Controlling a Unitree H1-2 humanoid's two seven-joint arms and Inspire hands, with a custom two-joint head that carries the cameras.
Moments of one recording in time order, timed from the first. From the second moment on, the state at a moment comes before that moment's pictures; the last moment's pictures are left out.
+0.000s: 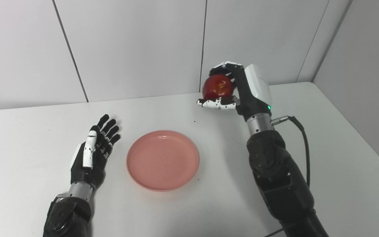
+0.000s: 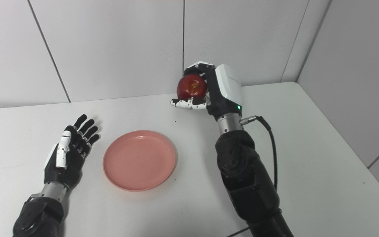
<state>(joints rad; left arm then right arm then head) -0.33 0.04 0.04 0.28 -0.28 0.05 -0.23 -0.45 -0.16 0.18 -0.22 -0.65 0.37 -0.06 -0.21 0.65</state>
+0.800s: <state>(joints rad) -0.32 -0.01 0.02 0.26 -0.23 0.05 -0.18 -0.45 -0.05 0.35 -0.14 -0.70 0.28 -0.05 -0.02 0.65</state>
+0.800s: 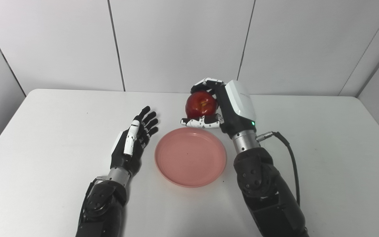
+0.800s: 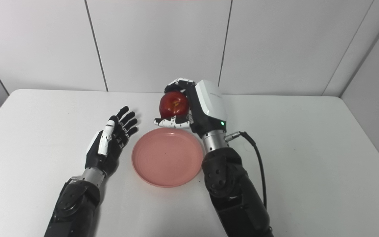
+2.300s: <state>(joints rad) -0.31 -0.03 0.02 0.23 -0.21 0.07 -0.14 -0.33 -0.05 0.39 0.03 -0.66 0.21 -0.05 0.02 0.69</state>
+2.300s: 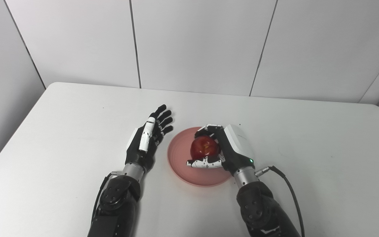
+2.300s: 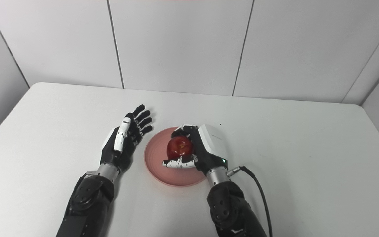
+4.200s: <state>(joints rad) -0.31 -0.03 0.03 0.23 -0.21 0.07 -0.15 -0.30 -0.09 0.30 -0.17 -0.64 0.21 0.07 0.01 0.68</state>
